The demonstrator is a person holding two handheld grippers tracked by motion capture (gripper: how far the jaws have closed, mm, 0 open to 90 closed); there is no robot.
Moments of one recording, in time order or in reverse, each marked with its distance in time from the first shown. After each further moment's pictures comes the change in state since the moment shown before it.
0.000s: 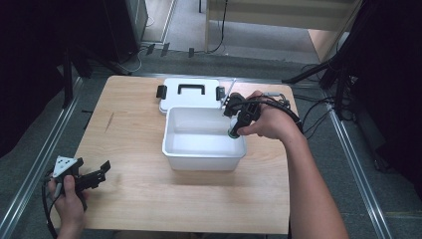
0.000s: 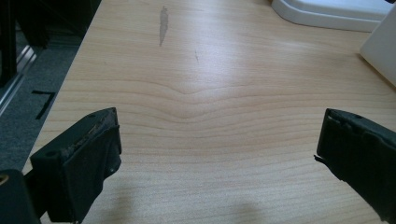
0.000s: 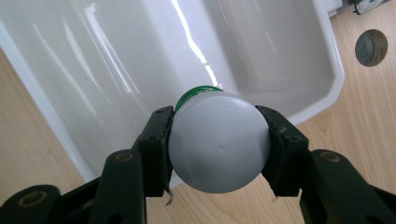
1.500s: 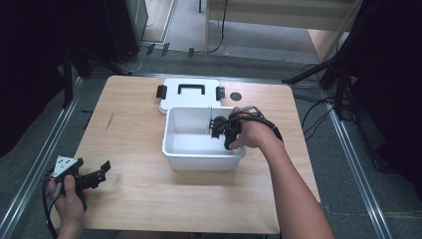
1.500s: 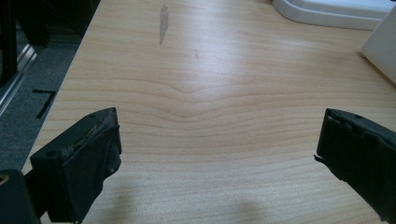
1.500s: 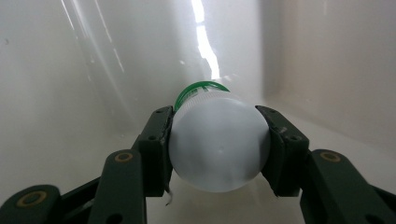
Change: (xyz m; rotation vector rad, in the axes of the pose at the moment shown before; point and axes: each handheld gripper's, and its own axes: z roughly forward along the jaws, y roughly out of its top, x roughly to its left) left arm -0.001 0.000 0.000 0.010 0.004 0.000; right arm 0.021 0.016 0.081 0.195 -0.042 -0.230
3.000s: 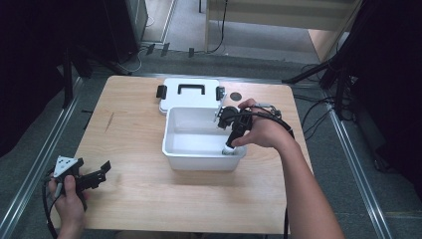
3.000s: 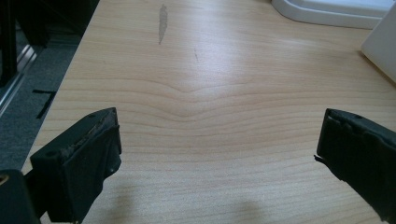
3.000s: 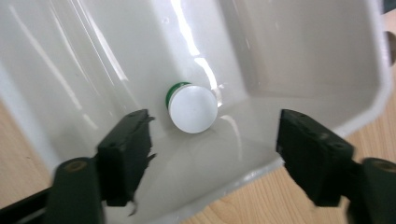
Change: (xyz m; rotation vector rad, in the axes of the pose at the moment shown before) left arm 0.000 0.000 0.000 -0.004 -0.001 -0.002; right arm 0.002 -0.027 -0.054 -0.167 -0.011 0.201
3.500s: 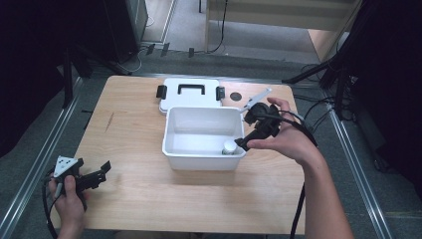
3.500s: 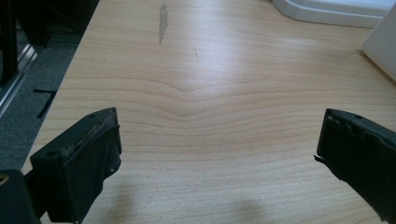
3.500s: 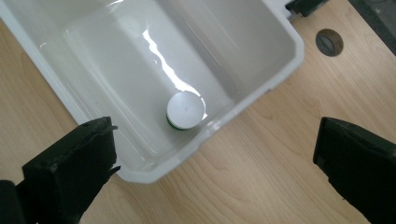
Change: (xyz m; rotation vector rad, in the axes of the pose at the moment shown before) left arm 0.000 0.000 0.000 0.003 0.005 0.008; right arm -0.001 -0.064 -0.042 -0.295 -0.017 0.274
